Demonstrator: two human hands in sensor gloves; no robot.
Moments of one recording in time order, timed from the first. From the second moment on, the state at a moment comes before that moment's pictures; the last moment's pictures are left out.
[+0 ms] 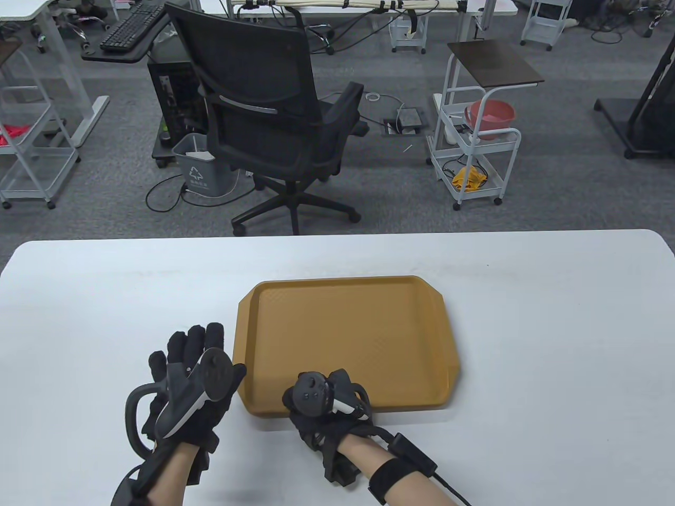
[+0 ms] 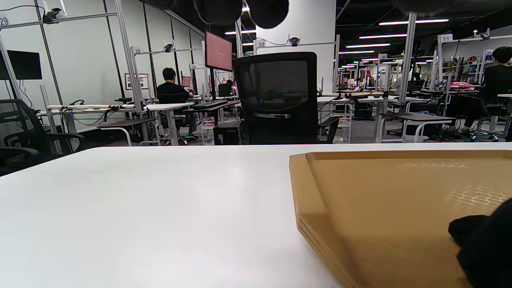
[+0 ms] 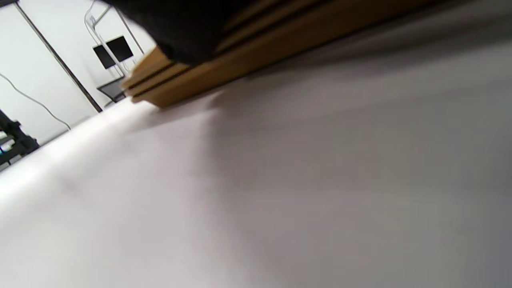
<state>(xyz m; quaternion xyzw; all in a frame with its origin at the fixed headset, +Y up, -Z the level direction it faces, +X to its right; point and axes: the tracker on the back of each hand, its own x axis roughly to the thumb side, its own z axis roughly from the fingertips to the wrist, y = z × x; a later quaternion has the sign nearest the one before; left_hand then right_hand) -0.241 -0.636 -0.323 -0.01 0.08 -0.01 1.00 -0.040 -0.784 -0.375 0.26 0.16 0.93 0.22</state>
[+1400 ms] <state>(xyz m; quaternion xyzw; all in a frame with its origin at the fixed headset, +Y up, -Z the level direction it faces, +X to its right) -0.235 -0.633 -0.329 0.07 0.06 0.02 1.00 0.187 -0.629 -0.340 0.11 -0.11 0.97 0.16</state>
